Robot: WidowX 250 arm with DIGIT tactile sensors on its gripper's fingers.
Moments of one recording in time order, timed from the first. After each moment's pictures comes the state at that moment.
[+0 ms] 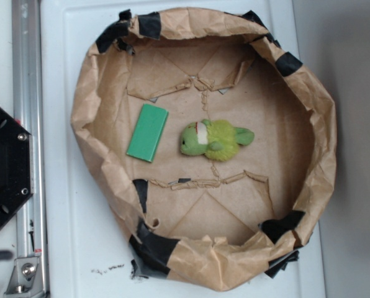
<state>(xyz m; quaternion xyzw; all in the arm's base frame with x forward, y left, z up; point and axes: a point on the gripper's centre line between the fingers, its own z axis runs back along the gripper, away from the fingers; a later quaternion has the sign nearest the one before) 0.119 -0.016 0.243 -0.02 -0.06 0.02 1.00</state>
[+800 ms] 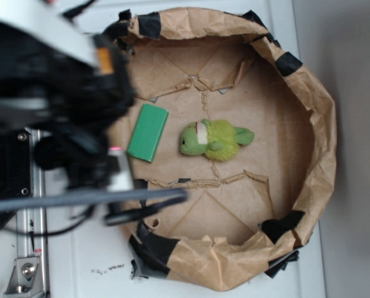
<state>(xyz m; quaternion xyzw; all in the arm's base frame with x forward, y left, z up) 0.217 -0.005 0.180 -0.02 -0.14 0.04 0.99</state>
